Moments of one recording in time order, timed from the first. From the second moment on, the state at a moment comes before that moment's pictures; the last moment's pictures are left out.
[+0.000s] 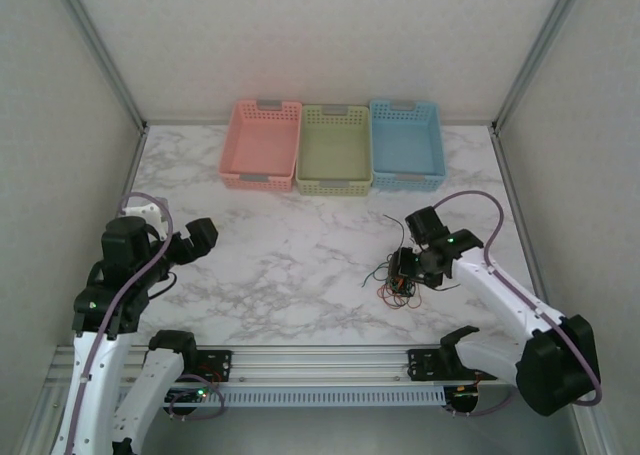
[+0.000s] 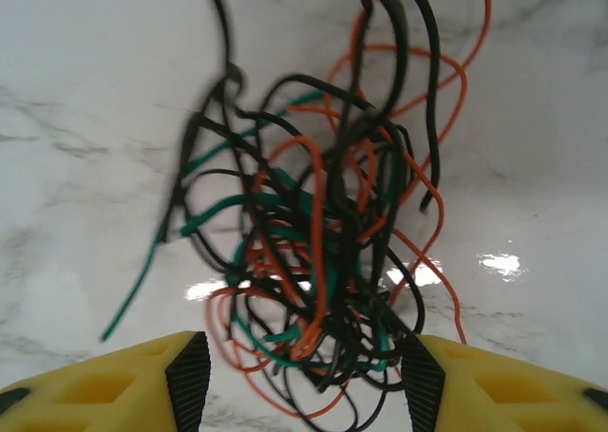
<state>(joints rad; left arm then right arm) -0.10 0.58 0.90 -0.89 0.14 -0.47 0.45 1.14 0.72 -0.90 -0.07 0.61</state>
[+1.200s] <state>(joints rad) -0.10 0.59 0.89 -0.89 0.16 -0.47 0.61 1.39 0.84 -0.67 -0.12 0.62</state>
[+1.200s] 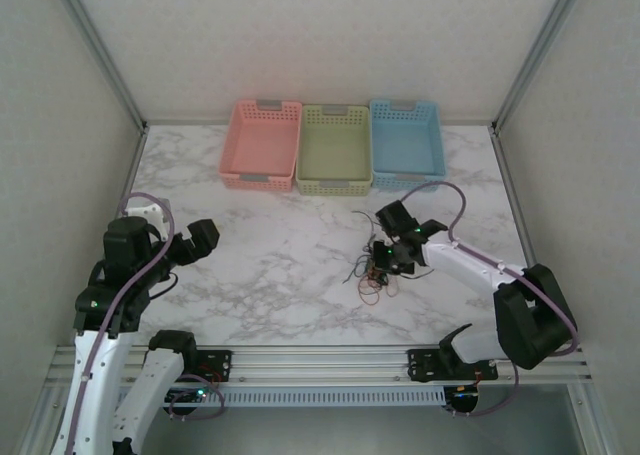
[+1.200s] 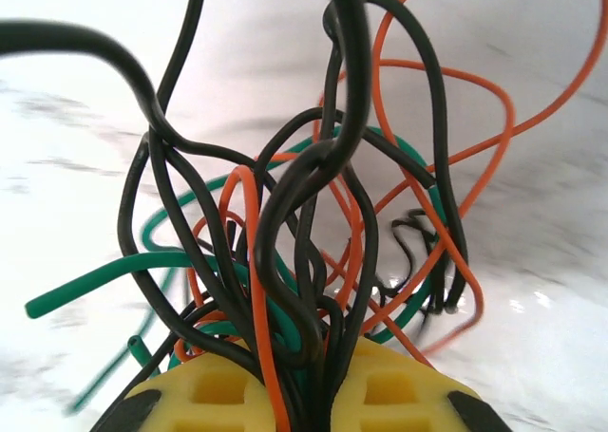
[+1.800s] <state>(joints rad) -0.22 0.68 0.83 -0.76 0.26 -0.65 0.71 1.72 1.11 -0.52 -0.27 0.63</state>
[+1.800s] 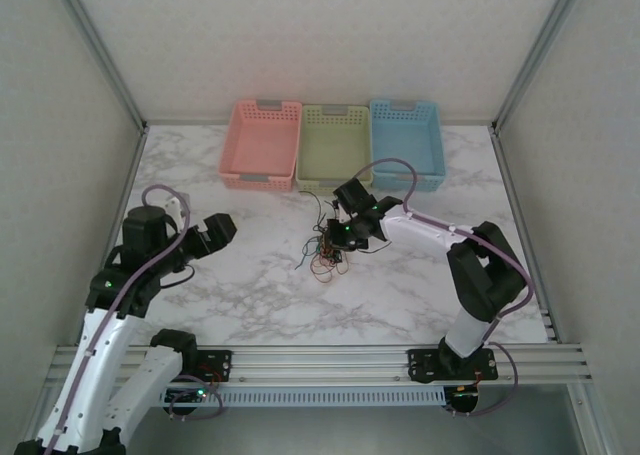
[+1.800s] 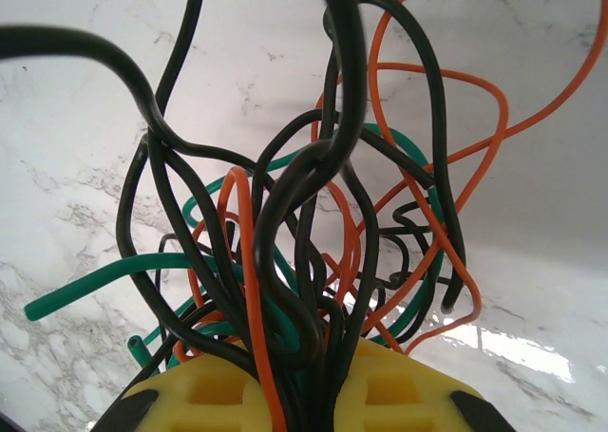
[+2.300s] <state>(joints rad) -0.63 1.02 0.59 -0.43 0.17 -0.79 0.71 1.73 1.11 -0.49 -0.35 0.61</state>
